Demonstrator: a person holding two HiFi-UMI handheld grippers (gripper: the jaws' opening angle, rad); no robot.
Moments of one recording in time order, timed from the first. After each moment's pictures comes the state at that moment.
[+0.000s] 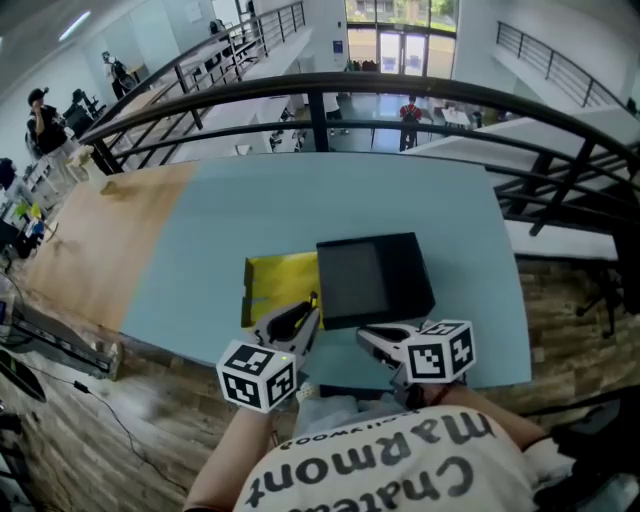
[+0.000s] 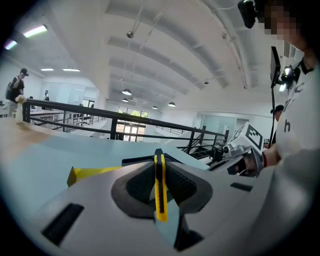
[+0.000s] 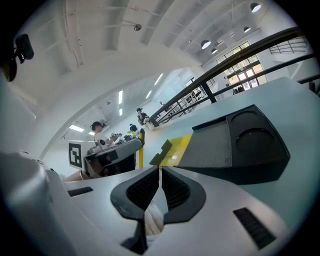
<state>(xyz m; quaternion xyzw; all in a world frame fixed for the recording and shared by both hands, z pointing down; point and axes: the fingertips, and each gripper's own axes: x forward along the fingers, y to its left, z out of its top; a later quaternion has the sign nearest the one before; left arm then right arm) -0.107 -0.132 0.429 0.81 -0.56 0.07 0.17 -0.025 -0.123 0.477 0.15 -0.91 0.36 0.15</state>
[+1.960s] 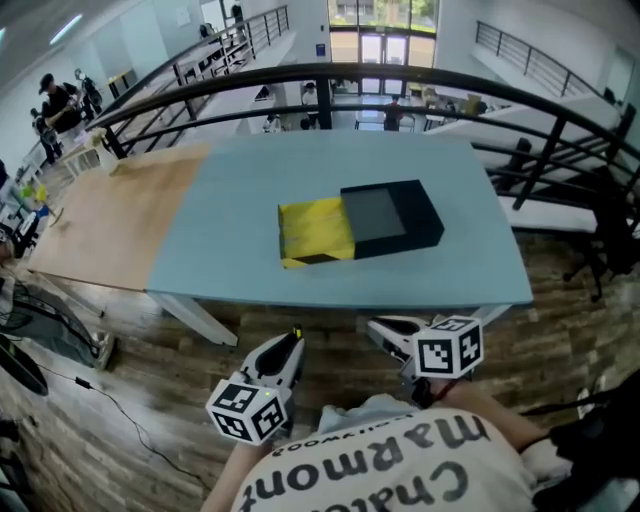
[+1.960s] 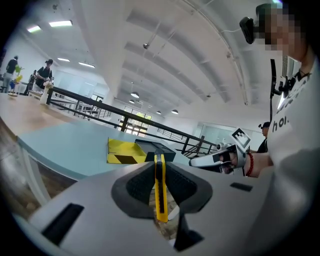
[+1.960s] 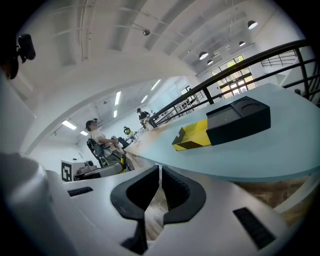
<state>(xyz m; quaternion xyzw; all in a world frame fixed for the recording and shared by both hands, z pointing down) -0.156 0.150 0.449 0.80 -0.56 0.00 0.21 -0.039 0.090 0.471 0.22 -0.91 0.34 0.14</state>
